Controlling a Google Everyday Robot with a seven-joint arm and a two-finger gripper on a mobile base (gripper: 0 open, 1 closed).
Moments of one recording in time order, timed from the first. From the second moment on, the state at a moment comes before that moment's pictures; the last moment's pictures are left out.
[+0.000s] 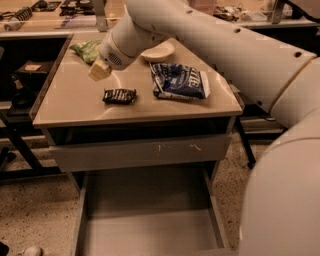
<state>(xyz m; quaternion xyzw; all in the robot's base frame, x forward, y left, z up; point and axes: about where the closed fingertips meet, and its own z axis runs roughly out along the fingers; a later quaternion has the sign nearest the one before) 0.660 0.164 0.905 -0.60 0.69 0.19 0.35</state>
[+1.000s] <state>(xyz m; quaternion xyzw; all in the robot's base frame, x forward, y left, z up) 0.671 0.181 0.881 -0.61 0.69 0.21 0.34</state>
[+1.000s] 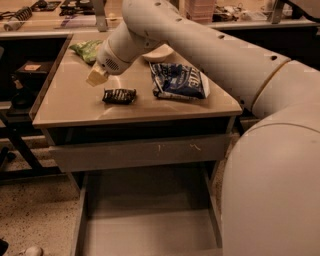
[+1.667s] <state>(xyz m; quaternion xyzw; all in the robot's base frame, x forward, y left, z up) 0.671 0.181 0.881 -0.61 0.69 0.21 0.34</state>
